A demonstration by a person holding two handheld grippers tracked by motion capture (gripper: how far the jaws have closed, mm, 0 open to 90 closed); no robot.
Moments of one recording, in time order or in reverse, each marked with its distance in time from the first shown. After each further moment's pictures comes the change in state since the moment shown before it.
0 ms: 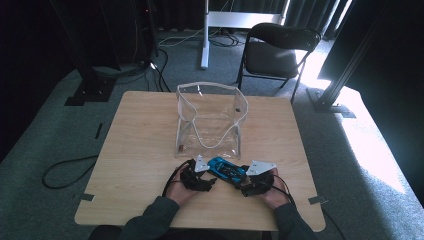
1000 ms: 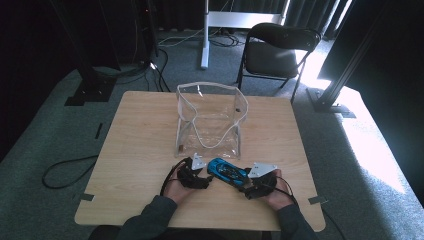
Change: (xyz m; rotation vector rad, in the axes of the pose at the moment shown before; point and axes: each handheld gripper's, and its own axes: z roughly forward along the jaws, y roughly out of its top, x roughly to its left) left arm 0.009 -0.001 -0.001 0.001 0.032 -0.030; right arm 0.002 -0.007 -0.004 0.068 -0.015 -0.033
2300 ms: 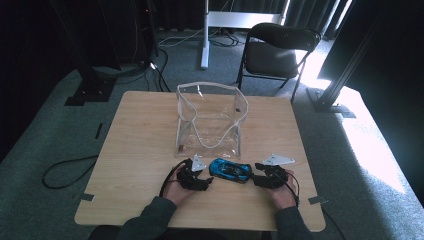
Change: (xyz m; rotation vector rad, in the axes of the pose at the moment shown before) left arm -0.002 -0.004 -0.006 0.011 -0.013 0.011; right arm -0.021 -0.002 -0.027 -0.067 -0.131 0.355
